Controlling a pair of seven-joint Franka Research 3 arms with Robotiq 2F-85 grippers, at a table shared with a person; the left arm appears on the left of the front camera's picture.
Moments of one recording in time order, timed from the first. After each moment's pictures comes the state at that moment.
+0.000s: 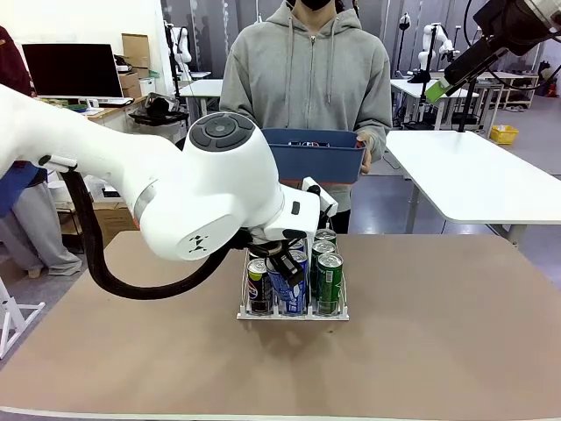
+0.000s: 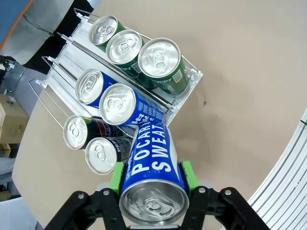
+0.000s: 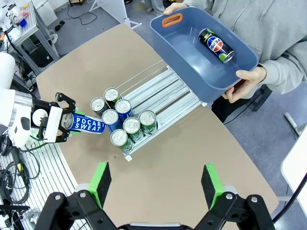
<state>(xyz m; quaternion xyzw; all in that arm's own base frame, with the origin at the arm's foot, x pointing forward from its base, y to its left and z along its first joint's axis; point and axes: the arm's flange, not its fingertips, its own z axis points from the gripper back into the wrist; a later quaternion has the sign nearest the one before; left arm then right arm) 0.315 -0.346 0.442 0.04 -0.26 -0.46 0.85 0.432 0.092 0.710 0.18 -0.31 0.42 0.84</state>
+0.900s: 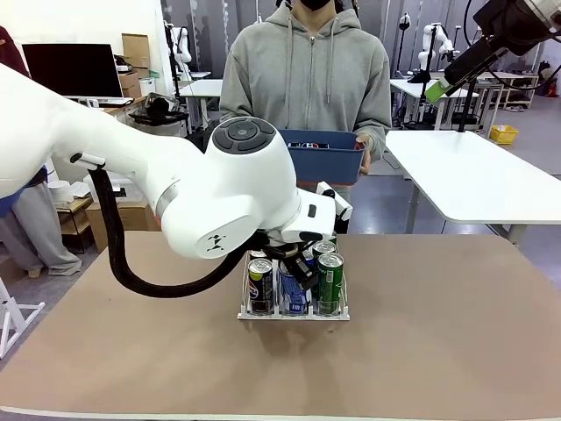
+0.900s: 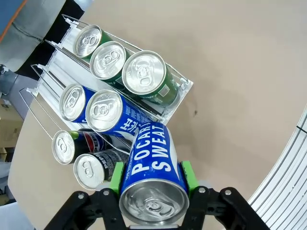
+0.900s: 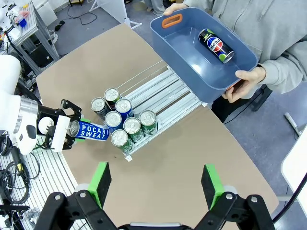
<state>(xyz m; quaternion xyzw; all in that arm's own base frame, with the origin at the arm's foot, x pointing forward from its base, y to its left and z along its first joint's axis) 0.320 -0.370 0.436 0.03 -0.25 -0.47 0.85 0.432 0.092 0.710 0.18 -0.31 0.42 0.84</state>
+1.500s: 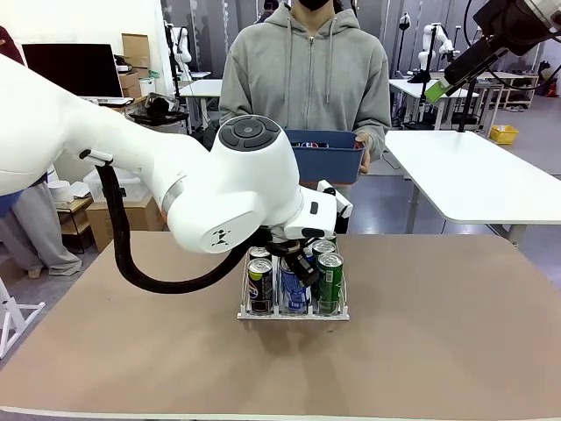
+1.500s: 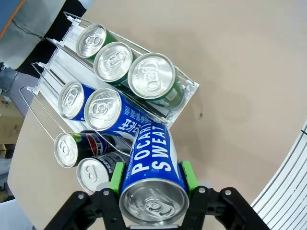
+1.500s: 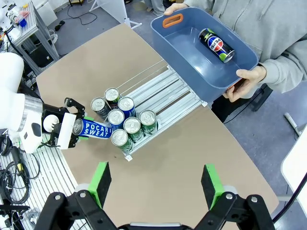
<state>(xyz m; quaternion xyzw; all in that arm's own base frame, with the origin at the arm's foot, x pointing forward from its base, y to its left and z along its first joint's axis) 0.334 -0.371 0.433 0.04 -0.24 -0.46 0.85 0.432 0.092 0.710 0.18 -0.31 0.42 0.84</state>
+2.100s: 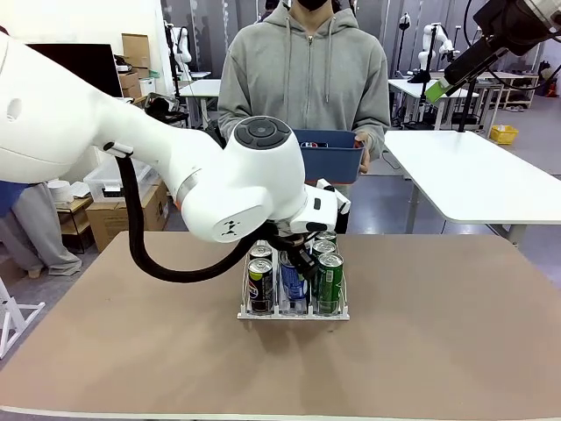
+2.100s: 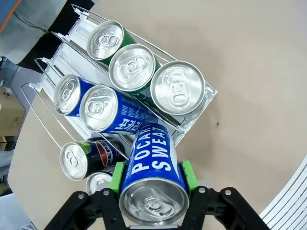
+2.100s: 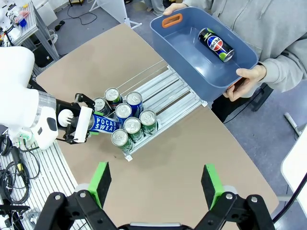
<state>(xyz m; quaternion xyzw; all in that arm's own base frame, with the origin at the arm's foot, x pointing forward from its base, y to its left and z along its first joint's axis) 0.366 -0.377 0.422 0.05 -0.23 -0.44 0.87 0.432 0.092 0.710 0.18 -0.31 0.42 0.84</state>
